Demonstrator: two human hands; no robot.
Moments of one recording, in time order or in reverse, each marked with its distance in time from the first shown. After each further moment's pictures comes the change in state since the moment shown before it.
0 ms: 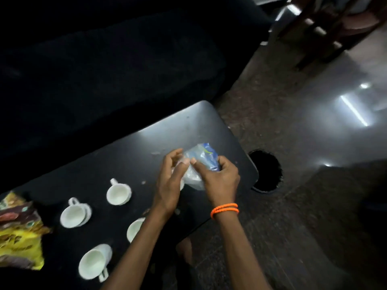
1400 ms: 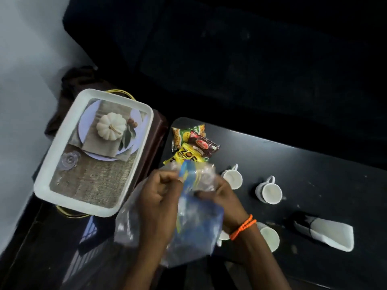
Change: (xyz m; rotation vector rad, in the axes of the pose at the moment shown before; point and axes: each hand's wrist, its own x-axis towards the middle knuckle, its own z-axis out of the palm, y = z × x) left_hand -0.202 -0.032 -0.353 -0.134 1.081 -0.139; right_hand -0.282 -0.016 0.265 0.039 -1.468 0.127
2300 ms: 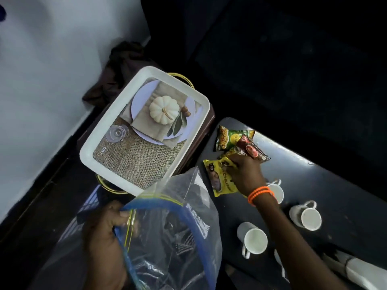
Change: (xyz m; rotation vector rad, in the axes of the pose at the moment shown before) left_hand 0.003 -0.047 -0.170 -0.350 0.234 -0.370; right_hand 0.105 0.015 0.033 -1.280 0.088 -0.183
